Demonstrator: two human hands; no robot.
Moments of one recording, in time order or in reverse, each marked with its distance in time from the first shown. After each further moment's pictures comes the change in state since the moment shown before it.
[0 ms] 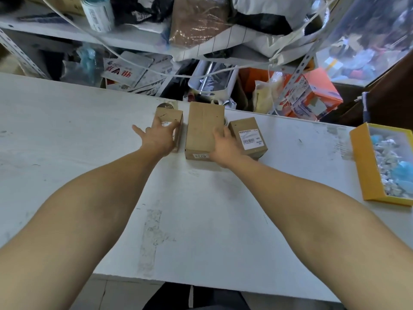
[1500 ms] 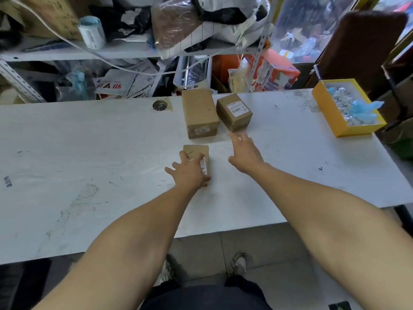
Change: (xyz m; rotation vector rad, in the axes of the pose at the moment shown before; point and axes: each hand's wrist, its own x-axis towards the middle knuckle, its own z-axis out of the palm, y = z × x) left_hand -0.195 -0.001 0.069 -0.172 -0.105 0.166; right_hand -0.185 -0.023 0.047 0.062 0.237 0.235
